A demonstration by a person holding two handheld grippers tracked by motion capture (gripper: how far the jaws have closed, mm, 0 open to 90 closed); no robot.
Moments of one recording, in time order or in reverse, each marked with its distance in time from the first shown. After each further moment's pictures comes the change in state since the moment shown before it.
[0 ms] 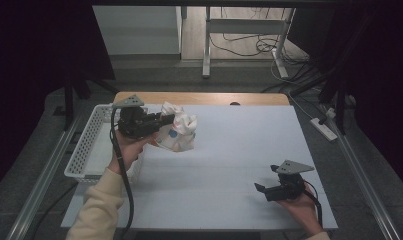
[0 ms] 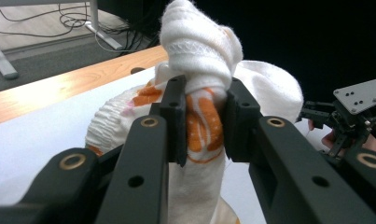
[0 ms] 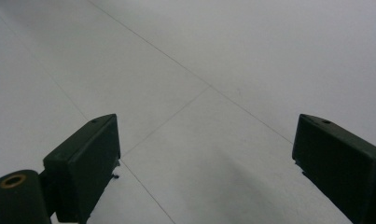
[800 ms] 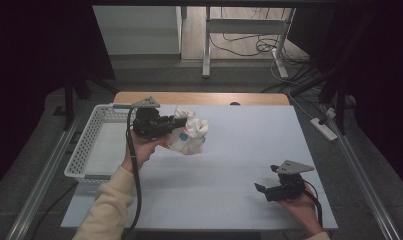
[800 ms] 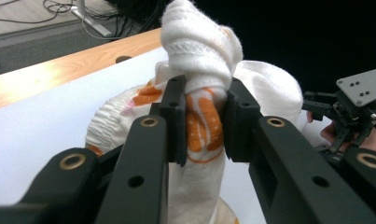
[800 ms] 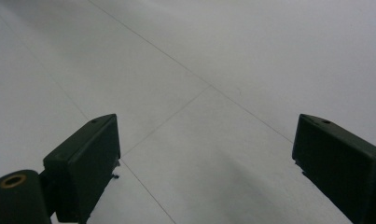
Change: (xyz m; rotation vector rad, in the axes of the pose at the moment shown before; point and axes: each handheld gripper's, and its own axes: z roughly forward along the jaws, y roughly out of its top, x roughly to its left) left arm -0.008 0.000 0.034 0.066 -0.027 0.012; right arm 0.000 -0.001 0.000 0.001 0.002 0.000
